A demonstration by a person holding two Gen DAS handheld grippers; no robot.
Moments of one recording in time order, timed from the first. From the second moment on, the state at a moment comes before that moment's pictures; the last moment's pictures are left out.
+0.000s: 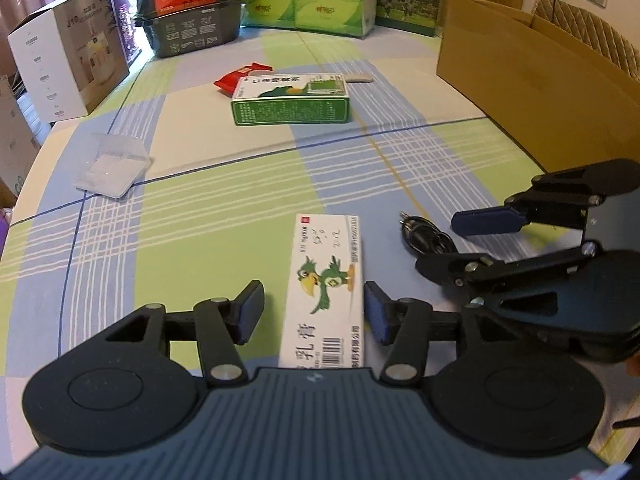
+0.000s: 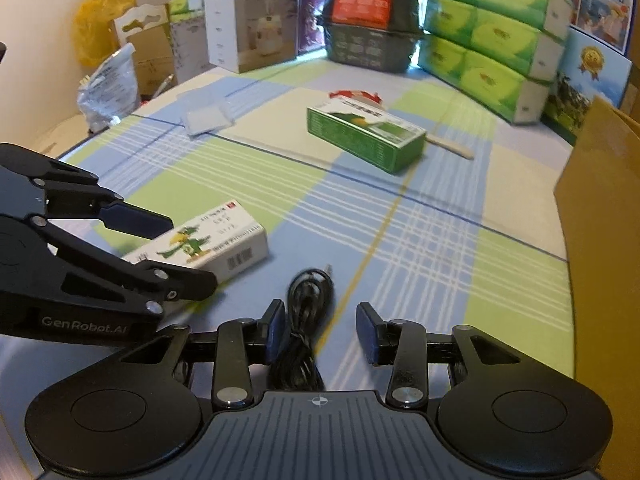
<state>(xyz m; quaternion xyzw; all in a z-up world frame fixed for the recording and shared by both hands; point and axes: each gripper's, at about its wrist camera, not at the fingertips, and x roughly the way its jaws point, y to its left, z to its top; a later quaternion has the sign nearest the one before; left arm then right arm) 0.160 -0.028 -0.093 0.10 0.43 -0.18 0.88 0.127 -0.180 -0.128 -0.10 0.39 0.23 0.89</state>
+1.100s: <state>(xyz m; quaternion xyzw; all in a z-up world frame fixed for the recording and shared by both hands) 0.167 -0.031 -0.090 0.07 0.44 -0.19 0.88 0.126 -0.196 -0.106 -0.03 0.39 0.19 0.90</state>
